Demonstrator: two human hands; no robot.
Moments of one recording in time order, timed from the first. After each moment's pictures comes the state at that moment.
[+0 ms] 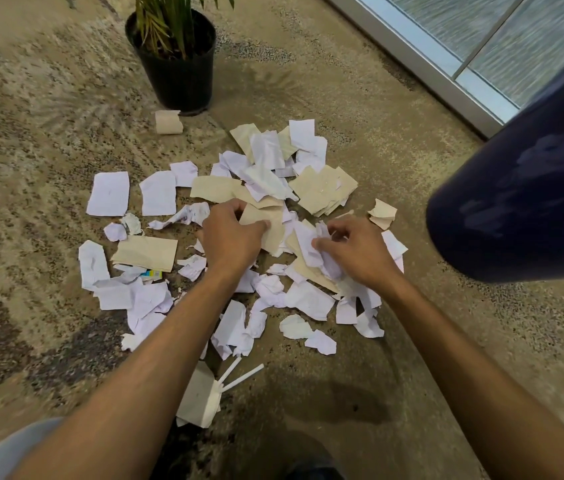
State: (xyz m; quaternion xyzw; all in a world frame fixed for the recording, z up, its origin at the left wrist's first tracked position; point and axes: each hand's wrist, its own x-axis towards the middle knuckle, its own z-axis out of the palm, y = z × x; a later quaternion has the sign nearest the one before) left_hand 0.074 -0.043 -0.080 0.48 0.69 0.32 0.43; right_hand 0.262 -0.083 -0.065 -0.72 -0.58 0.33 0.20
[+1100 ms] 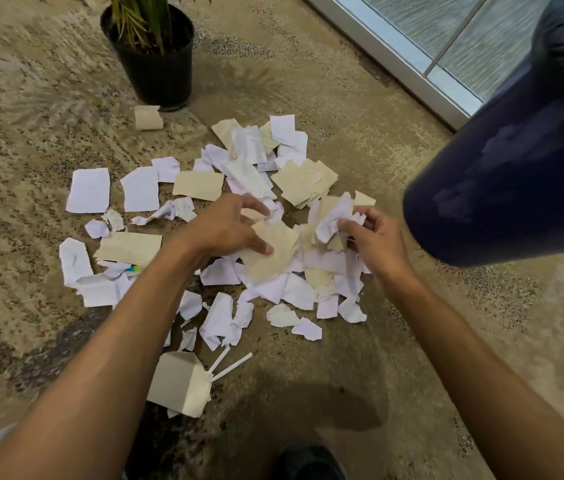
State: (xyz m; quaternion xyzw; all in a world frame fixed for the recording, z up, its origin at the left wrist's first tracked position) left_hand 0.056 -0.033 -0.040 0.61 0.53 0.07 0.59; right_hand 0.281 -0.110 -0.046 -0.76 -0.36 0.39 0.38
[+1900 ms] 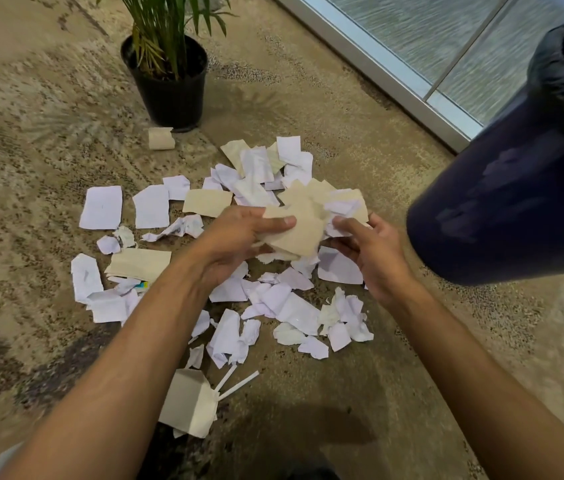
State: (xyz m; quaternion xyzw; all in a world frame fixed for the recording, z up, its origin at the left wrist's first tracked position) left_hand 0.064 -0.036 -0.035 0.37 0.46 0.25 0.77; right_hand 0.259 -0.094 -0.028 -0.64 -0.26 0.50 0.52
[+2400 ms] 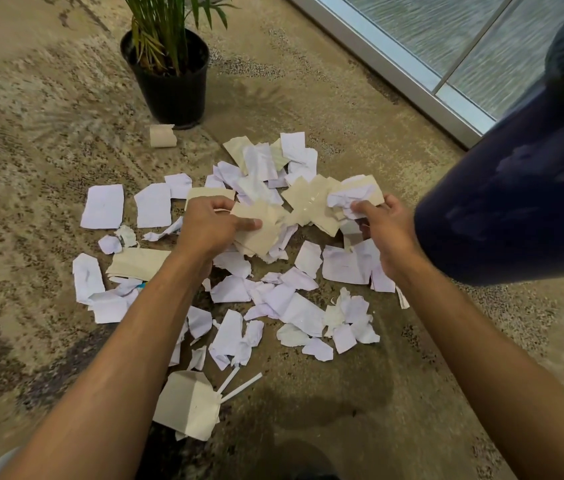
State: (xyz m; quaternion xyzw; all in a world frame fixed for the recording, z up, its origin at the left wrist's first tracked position) left_hand 0.047 -0.021 -0.057 0.40 0.64 0.31 0.59; right_hand 0.290 -0.057 -0.048 -0.74 -0.27 0.39 0.47
